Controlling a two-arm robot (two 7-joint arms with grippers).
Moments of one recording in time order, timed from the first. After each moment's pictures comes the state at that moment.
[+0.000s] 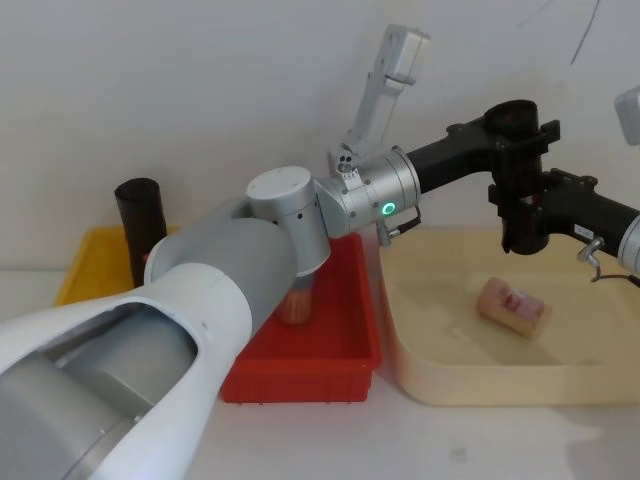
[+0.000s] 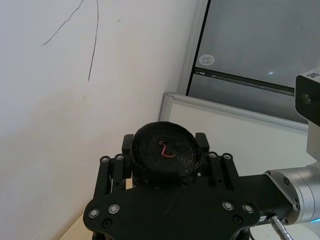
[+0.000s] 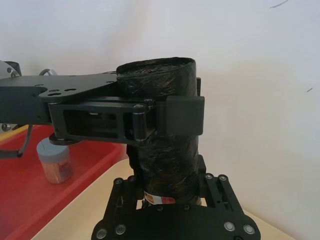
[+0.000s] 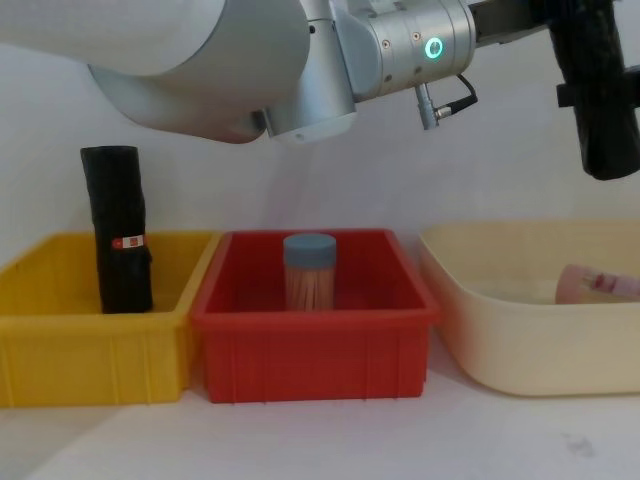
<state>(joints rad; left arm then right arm) -1.30 -0.31 0.54 -0.12 -0.72 -0.20 -0.91 0.63 0.50 -0.30 -1.38 0.36 0.31 0.51</state>
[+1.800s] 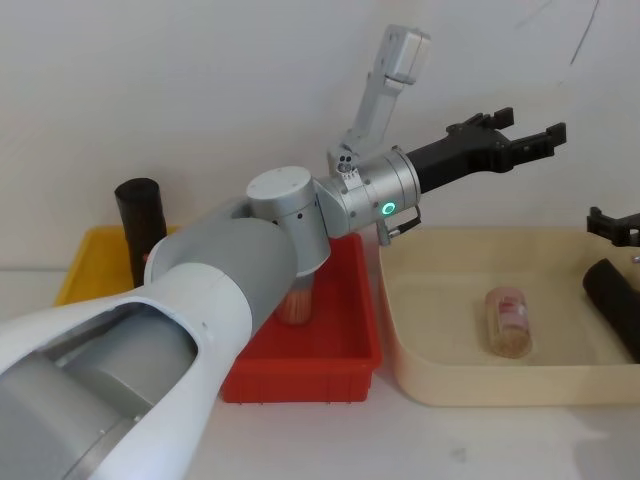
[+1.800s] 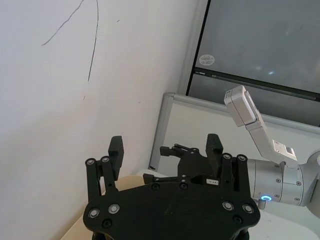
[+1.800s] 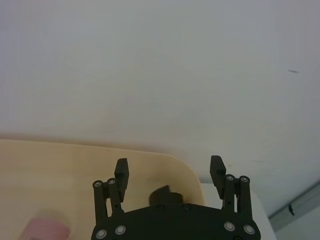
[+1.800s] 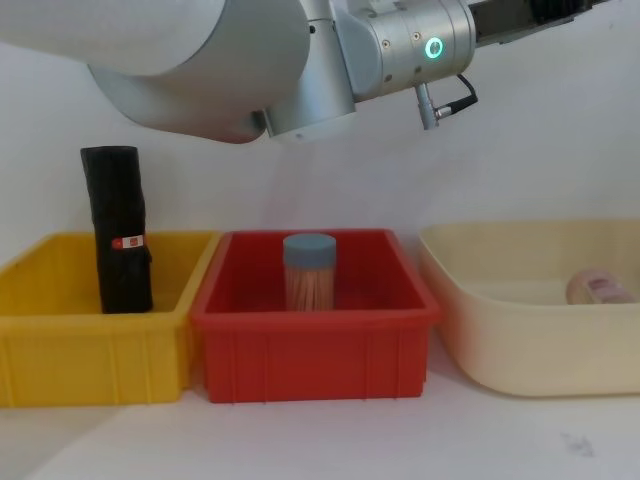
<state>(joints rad) -1.30 -0.31 0.54 -0.12 -0.72 -0.20 -0.91 0.62 0.43 -0.20 -1.30 0.22 0.51 0.06</state>
